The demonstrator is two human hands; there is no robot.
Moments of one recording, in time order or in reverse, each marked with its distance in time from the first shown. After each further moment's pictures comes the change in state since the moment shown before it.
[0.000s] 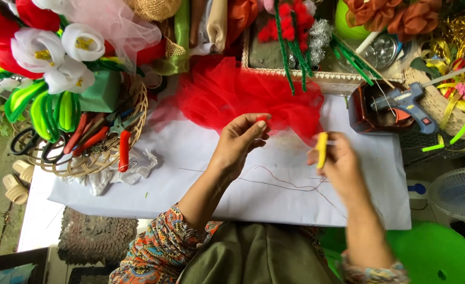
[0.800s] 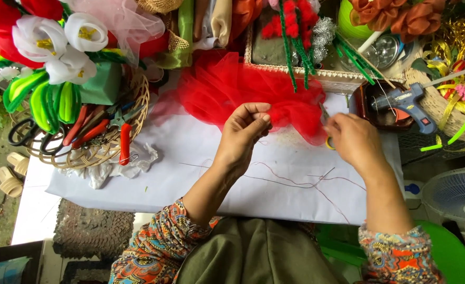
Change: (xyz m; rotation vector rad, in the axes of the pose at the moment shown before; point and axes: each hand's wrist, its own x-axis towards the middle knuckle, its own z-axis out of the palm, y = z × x) left_hand 0.001 -0.002 0.009 -0.132 0.005 0.123; right_hand 0.058 -0.027 -0.031 -1.178 -0.083 -0.014
